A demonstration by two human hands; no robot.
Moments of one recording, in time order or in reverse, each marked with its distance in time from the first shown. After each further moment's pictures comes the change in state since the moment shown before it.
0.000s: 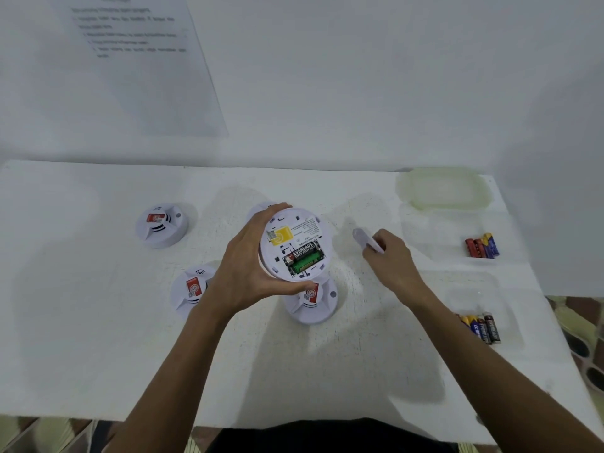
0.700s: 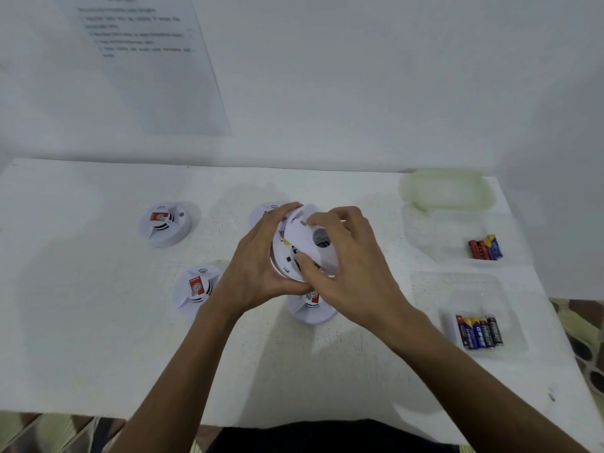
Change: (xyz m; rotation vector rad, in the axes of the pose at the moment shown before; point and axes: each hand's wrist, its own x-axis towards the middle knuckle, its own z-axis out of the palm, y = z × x) left_hand 0.002 0.004 0.009 -0.038 0.002 0.072; right_hand -0.079 -0.096 0.012 -0.185 0.080 -0.623
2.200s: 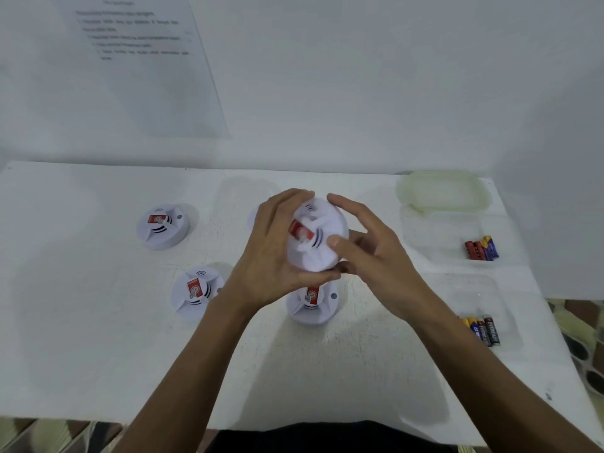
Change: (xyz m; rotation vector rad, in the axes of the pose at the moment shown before) left_hand 0.017 0.018 0.008 0.063 0.039 0.043; right_hand 0.006 0.015 -0.029 0.854 -0.212 0.307
